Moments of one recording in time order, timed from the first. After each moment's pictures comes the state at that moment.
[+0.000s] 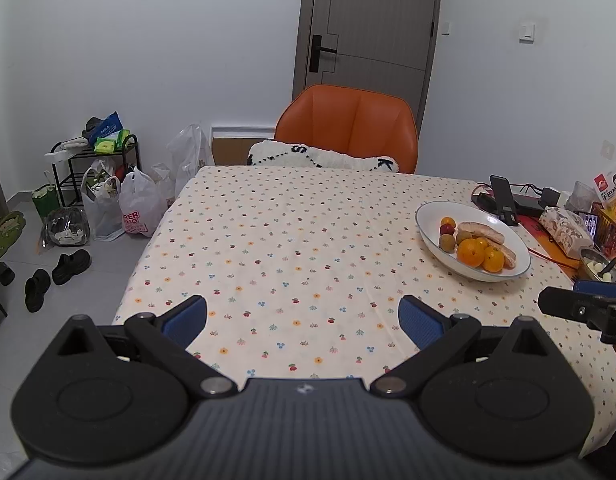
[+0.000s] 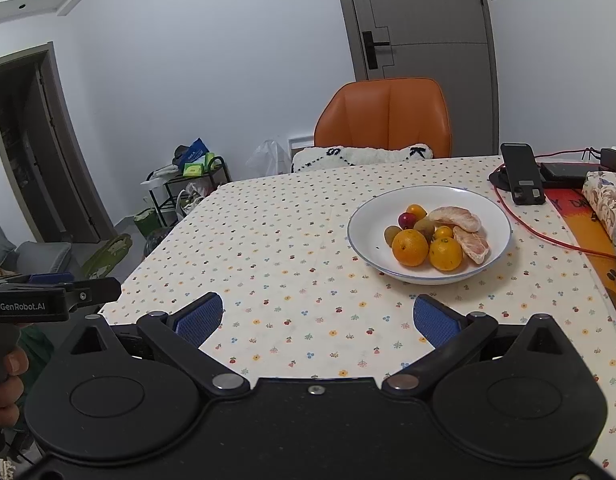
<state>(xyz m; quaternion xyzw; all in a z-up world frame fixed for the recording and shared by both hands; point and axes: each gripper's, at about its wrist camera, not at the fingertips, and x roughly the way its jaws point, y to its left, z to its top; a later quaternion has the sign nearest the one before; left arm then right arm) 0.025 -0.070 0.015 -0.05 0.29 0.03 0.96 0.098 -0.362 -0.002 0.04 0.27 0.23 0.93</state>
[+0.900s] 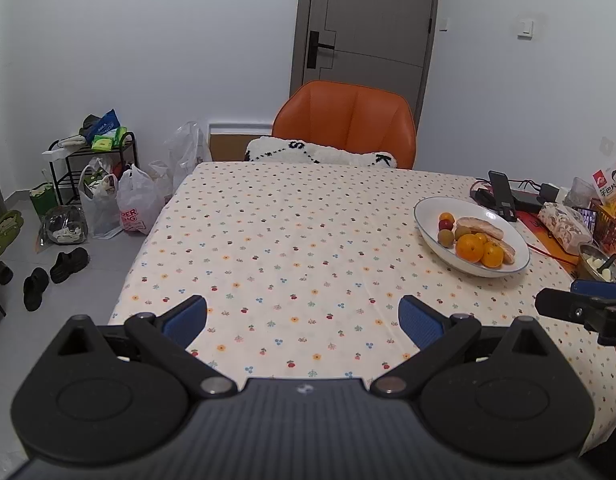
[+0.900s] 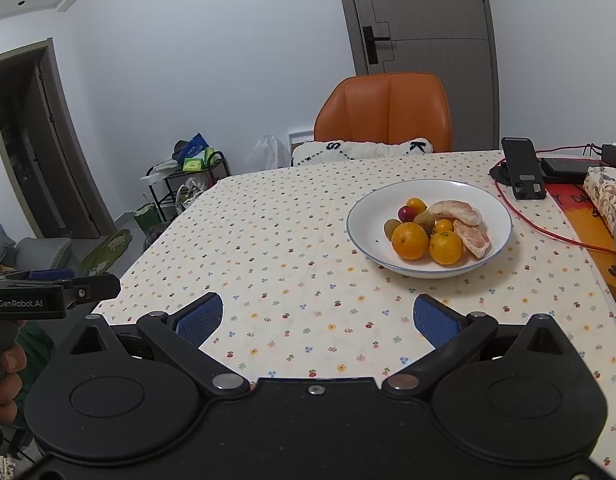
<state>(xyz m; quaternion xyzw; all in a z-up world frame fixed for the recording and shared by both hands) 0.027 -0.070 0.011 -0.05 0.29 0.03 0.96 0.098 -0.362 -0.006 0.04 0.28 0.23 0.93</state>
